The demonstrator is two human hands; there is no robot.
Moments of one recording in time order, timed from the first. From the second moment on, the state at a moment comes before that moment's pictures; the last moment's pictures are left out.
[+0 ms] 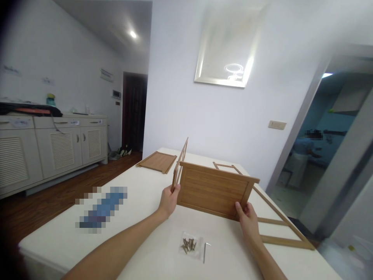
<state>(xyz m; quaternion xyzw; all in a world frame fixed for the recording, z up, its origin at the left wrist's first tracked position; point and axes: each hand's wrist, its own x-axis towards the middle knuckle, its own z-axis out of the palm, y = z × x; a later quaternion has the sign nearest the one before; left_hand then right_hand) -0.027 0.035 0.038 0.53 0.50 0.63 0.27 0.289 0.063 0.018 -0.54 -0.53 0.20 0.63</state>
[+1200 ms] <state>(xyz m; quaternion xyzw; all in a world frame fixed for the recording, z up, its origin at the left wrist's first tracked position) -0.028 0.029 0.030 0.49 0.50 0.65 0.29 0.296 0.043 0.002 -0.62 -0.57 0.13 0.52</state>
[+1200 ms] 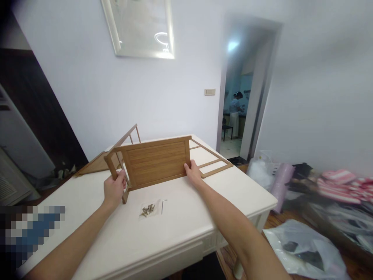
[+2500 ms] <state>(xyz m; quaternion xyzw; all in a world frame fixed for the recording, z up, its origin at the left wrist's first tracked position) -0.038 0.043 0.035 0.50 0.59 0.59 0.23 0.299 0.052 -0.004 -0.60 -0.60 0.14 0.51</state>
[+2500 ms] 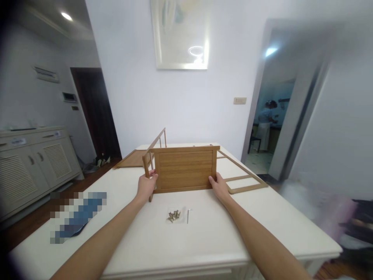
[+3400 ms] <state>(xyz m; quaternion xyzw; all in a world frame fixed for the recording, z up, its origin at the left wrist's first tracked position) -0.048 0.052 0.022 0.50 0.58 0.60 0.23 0.491 0.015 0.021 -0.90 -0.37 0.04 0.24</state>
